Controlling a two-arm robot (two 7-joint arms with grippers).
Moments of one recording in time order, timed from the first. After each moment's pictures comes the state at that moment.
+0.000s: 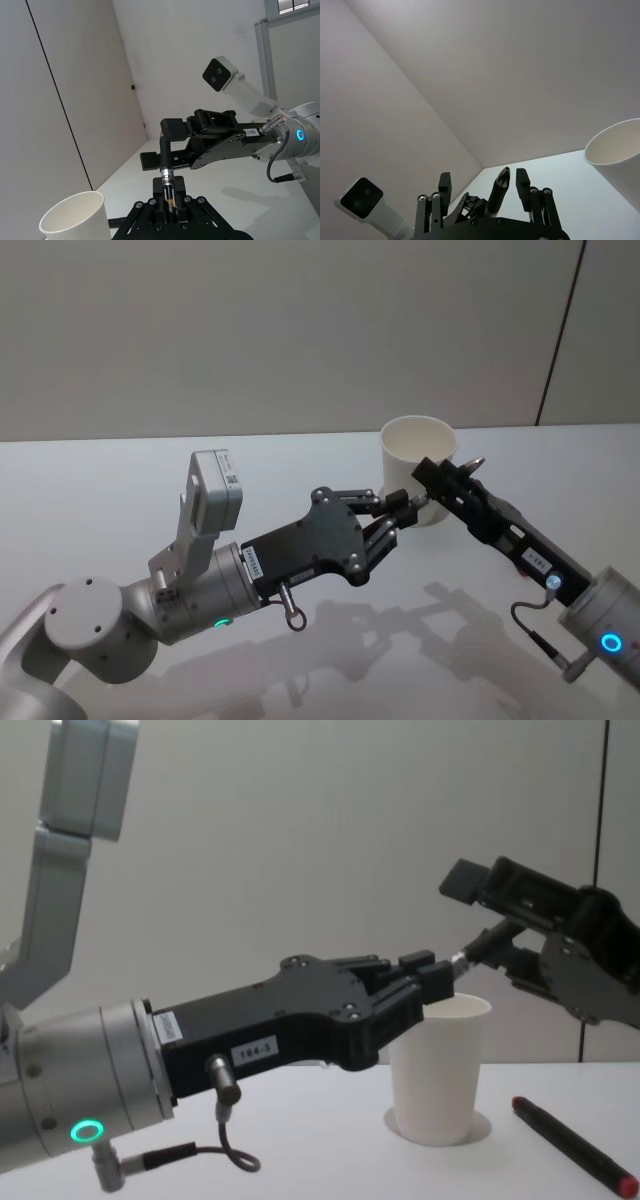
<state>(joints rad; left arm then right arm) -0.29 0.40 0.45 -1.47 -0.48 -0.24 -0.82 0.00 0.37 -0.29 -1.76 1.09 0.14 0.49</state>
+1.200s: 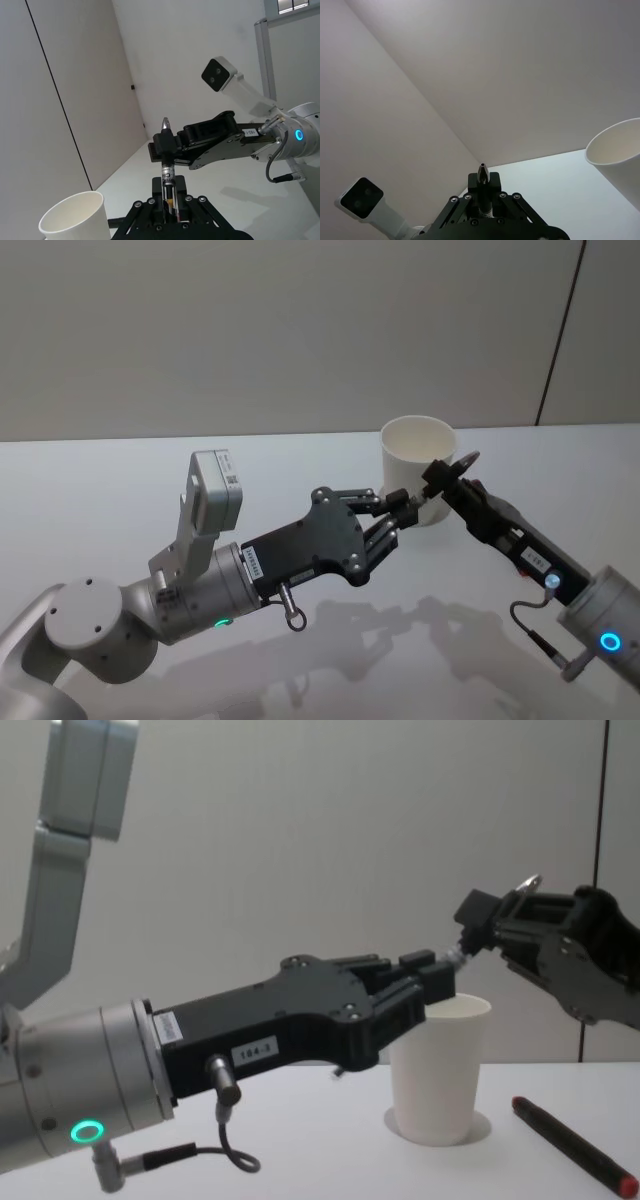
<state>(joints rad) -0.29 0.40 0.45 -1.47 -0.48 -0.24 -0.82 0.00 0.37 -0.30 -1.75 1.09 0.14 0.49</state>
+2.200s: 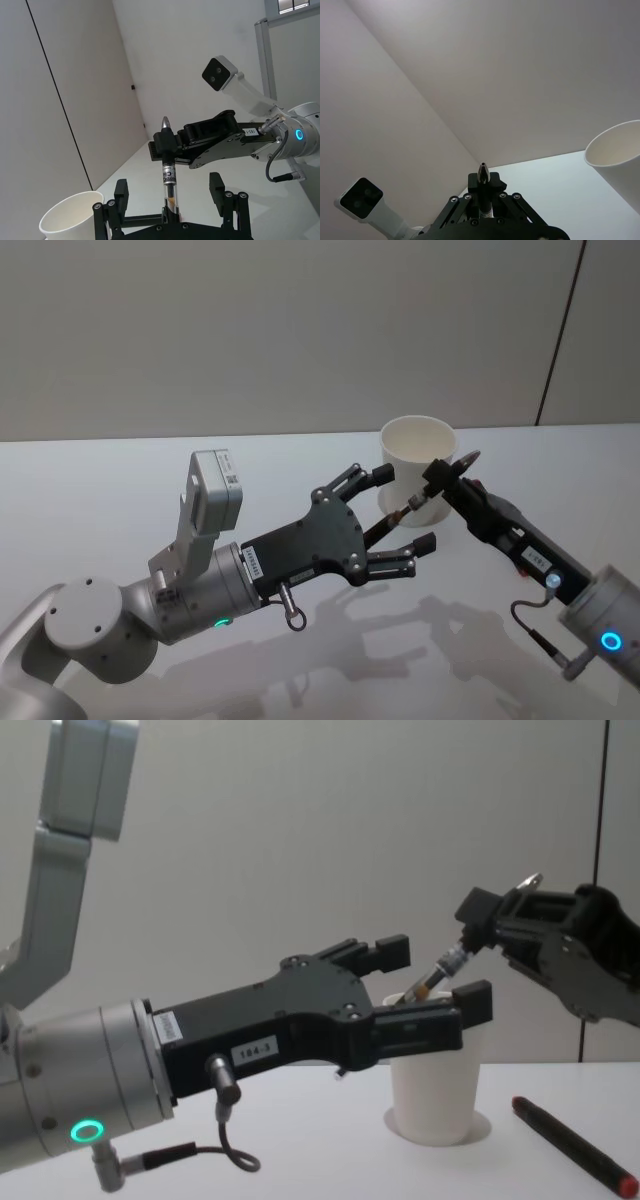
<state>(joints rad) -0.29 0.40 0.45 -1.47 -0.48 -0.24 -0.82 0.00 0.37 -0.30 -1.75 1.08 0.14 0.49</state>
